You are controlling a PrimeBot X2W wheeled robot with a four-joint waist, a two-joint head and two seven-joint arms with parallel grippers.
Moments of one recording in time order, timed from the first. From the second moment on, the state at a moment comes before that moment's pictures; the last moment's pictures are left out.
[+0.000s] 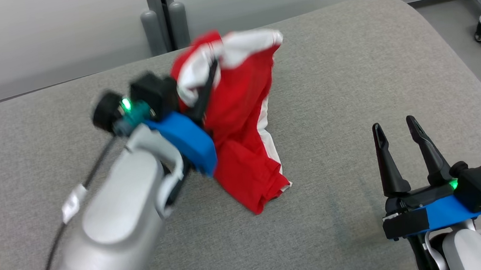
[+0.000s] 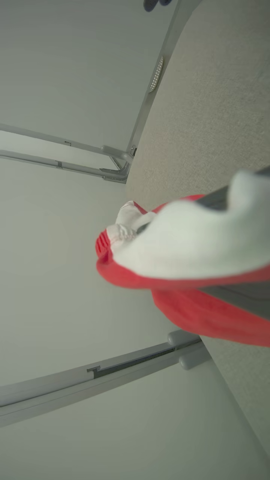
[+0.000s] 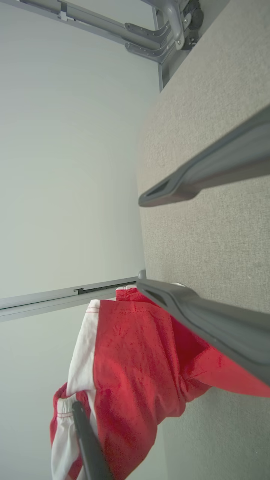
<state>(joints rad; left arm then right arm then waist) -0.78 0.20 -0.67 0.52 -0.51 -0.12 -0.12 -0.17 -0.05 0.04 0.11 0.18 0.13 -0.26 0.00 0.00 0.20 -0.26</state>
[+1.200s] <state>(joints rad) -0.28 0.26 -0.27 0.33 -0.39 0.00 -0.26 -0.11 -0.05 0.03 0.17 0.15 0.13 -0.26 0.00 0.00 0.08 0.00</state>
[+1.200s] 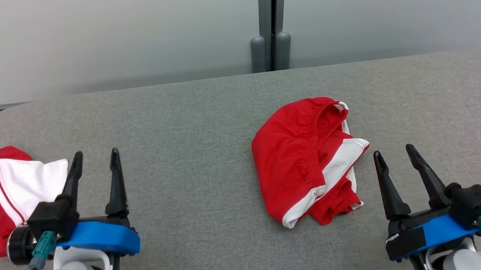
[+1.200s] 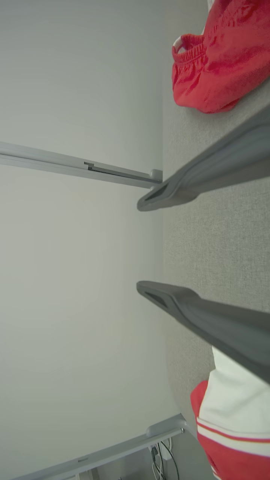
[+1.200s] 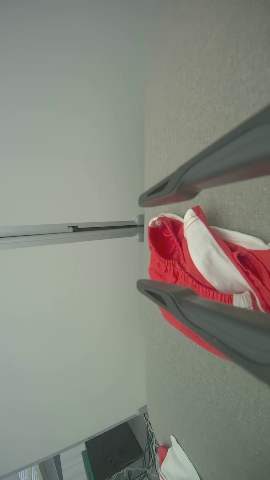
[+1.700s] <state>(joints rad) -0.04 0.20 -0.04 0.29 -0.24 -0.08 -0.26 -0.08 -0.05 0.02 0.26 0.14 0.13 -0.26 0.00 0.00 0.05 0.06</state>
